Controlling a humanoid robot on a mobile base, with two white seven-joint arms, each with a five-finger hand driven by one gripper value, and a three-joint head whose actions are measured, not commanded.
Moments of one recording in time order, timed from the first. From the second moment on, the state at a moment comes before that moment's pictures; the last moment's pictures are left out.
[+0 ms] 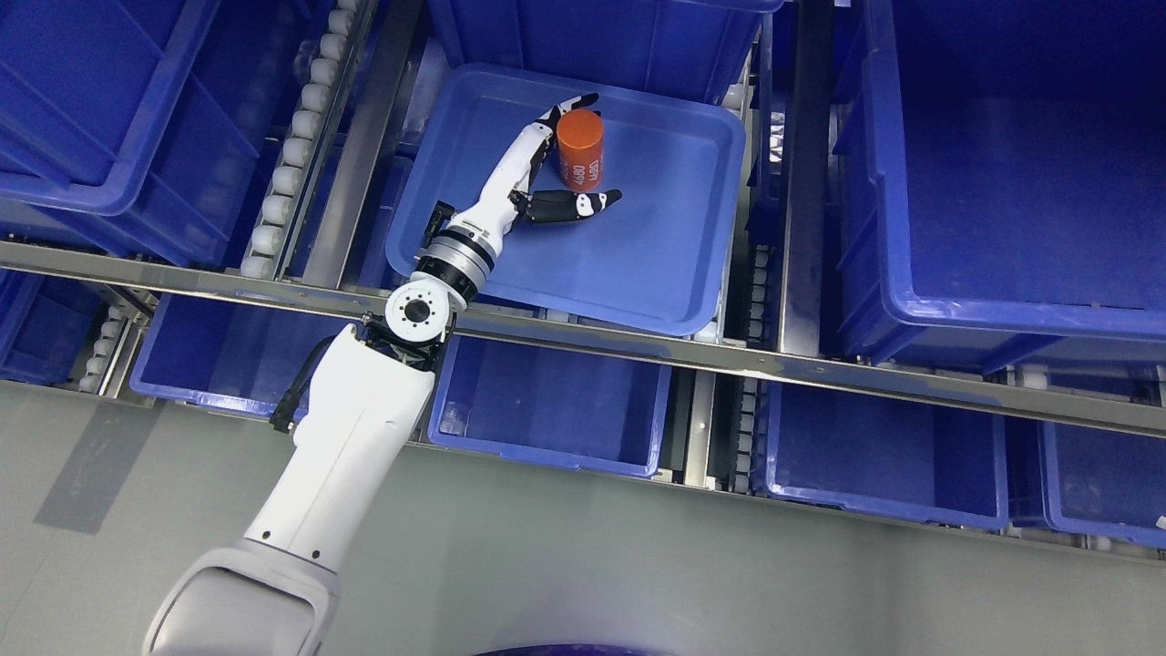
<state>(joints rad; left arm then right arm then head) -0.60 0.00 -0.33 -1.08 -0.05 -0.16 -0.12 0.00 0.00 0.00 0.00 0.00 0.04 0.03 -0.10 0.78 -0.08</state>
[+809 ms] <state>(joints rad) -0.58 0.00 -0.27 -1.06 -0.01 -0.30 -0.16 0.00 0.00 0.00 0.00 0.00 0.04 0.03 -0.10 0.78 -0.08</state>
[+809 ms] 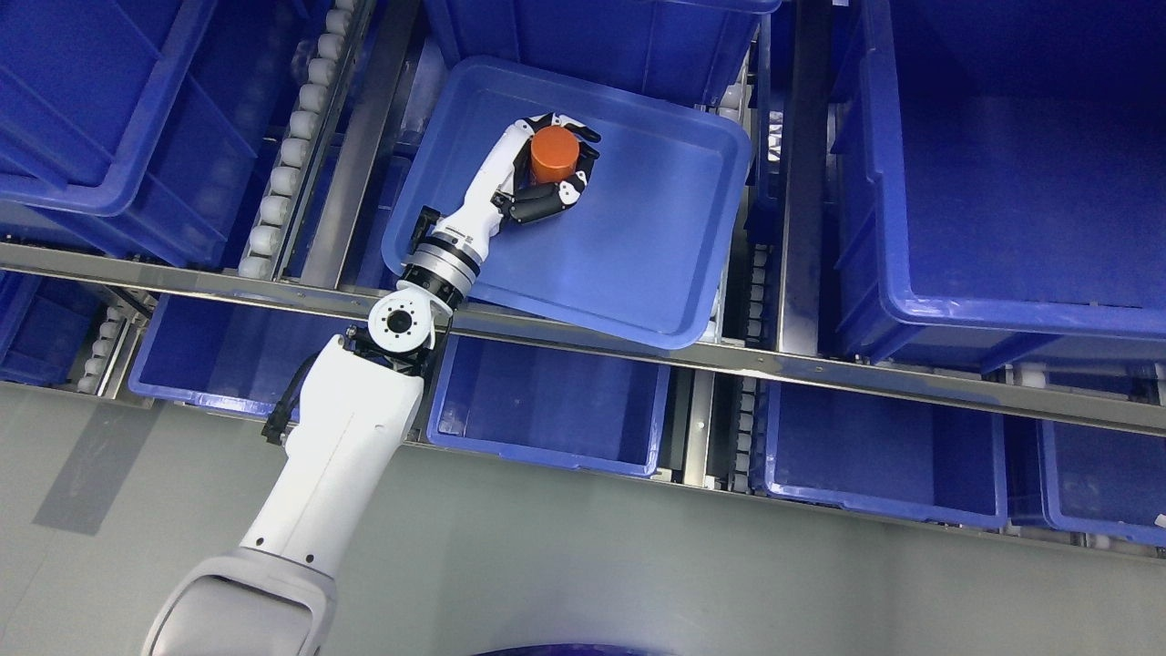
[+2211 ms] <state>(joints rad) -0.23 0.00 -0.18 -1.44 0.28 -0.58 -0.16 0.00 0.00 0.00 0.00 0.00 0.04 0.03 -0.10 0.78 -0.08</state>
